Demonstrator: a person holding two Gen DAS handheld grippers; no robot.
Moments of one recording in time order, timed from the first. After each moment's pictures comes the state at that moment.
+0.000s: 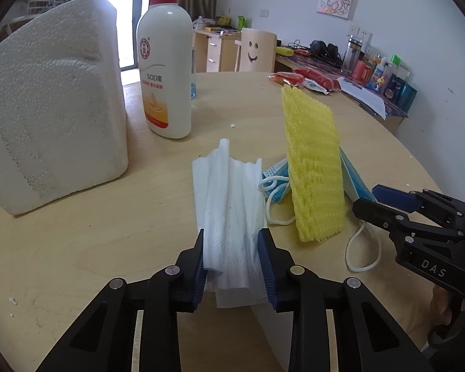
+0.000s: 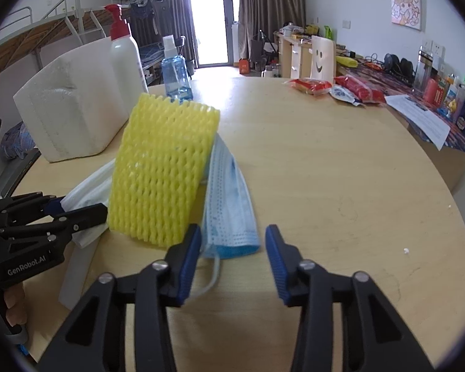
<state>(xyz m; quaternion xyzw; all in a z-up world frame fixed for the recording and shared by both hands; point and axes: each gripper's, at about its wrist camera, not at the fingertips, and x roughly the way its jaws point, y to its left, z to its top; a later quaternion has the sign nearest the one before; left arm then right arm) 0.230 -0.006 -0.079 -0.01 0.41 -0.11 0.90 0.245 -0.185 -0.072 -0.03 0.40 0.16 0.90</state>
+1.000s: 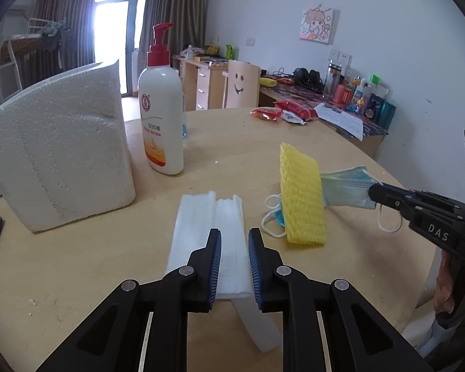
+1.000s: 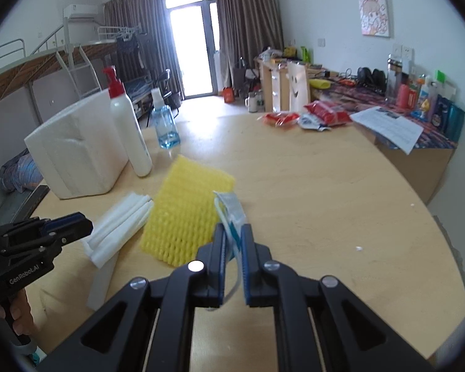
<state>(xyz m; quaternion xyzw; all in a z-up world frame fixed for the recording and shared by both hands) 0.193 -0.007 -0.043 -0.01 0.34 -0.14 0.93 0.209 -0.220 -0.022 0.01 0.33 0.13 0.94</state>
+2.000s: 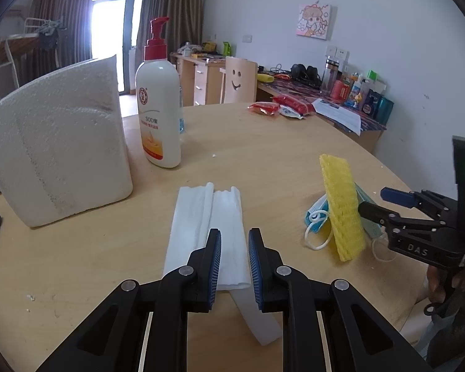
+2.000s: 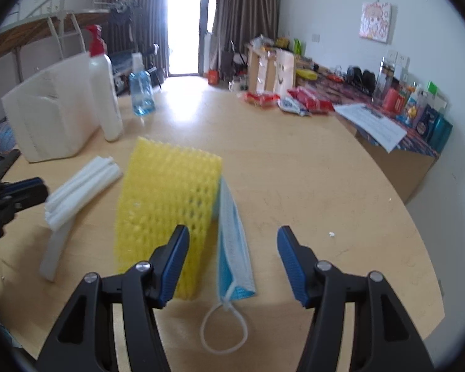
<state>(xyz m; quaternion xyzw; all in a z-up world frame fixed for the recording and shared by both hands) 0.192 -0.004 -0.049 -0.01 0.35 -0.14 0.92 0.227 -0.226 -0.054 -0.06 0.37 0.08 0.92</state>
